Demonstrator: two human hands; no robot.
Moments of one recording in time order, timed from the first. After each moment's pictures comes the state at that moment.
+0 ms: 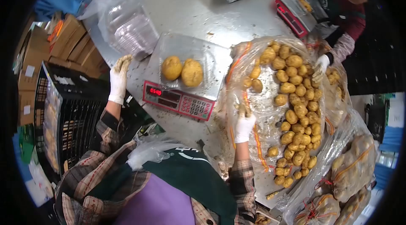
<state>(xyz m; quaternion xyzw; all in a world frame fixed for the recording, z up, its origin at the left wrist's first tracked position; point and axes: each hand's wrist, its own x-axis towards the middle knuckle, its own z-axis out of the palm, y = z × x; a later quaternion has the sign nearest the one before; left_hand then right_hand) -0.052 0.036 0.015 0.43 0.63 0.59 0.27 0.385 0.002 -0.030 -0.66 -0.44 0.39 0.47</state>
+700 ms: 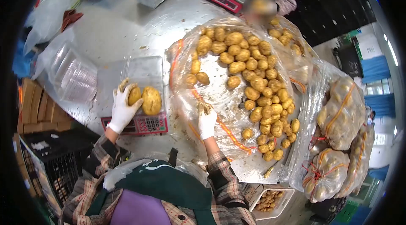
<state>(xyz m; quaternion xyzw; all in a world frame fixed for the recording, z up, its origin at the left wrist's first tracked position) 0.122 0.072 0.030 0.74 0.59 0.26 0.16 0.410 -0.001 -0.052 -0.70 -0.39 0.32 0.50</state>
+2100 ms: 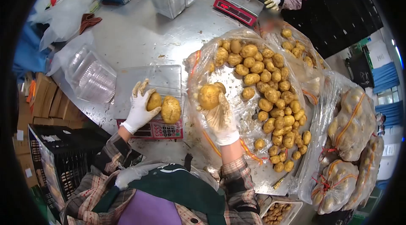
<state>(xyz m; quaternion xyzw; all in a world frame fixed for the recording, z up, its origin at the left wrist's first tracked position) 0.114 0.076 0.033 0.79 0.54 0.24 0.15 0.392 0.044 0.077 -0.20 -0.07 0.74 0.64</state>
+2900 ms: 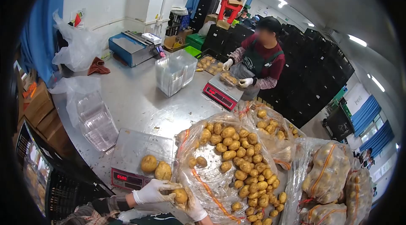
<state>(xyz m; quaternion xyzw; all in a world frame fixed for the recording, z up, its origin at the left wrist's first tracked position) 0.158 0.004 0.114 0.78 0.29 0.31 0.45 0.363 -0.055 0.055 -0.35 -0.07 0.84 0.42</state>
